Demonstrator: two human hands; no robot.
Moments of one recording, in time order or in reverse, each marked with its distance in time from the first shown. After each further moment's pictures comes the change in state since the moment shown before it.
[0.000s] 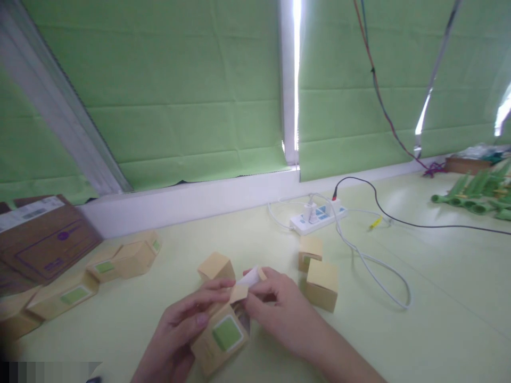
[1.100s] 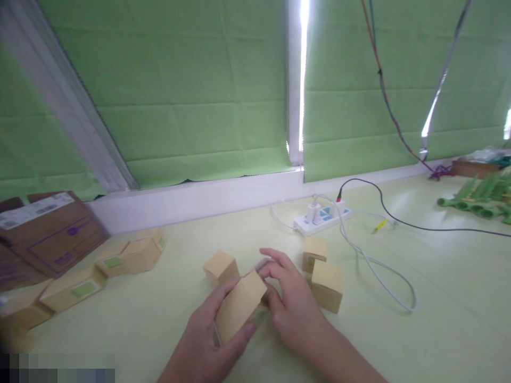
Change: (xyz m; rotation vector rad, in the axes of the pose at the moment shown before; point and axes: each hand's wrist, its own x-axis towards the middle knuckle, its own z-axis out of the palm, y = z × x) left_hand -0.003 -0.021 0.009 0.895 -0.049 0.237; right_hand 0.000 0.020 0.002 -0.285 0.276 -0.219
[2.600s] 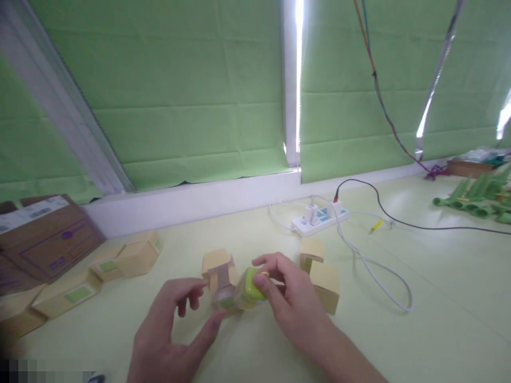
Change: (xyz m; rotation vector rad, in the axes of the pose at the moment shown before) left_hand 0.000 0.005 -0.023 0.293 0.405 0.349; right_hand -0.001 -0.010 -0.004 0.251 0.019 0.133
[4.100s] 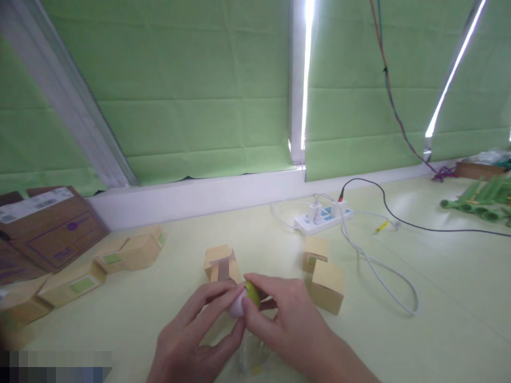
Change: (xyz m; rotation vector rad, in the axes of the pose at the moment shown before) left_hand -0.003 0.013 0.012 -0.056 -0.052 0.220; right_hand -0.005 -0.007 0.010 -0.217 -0.153 -0.095
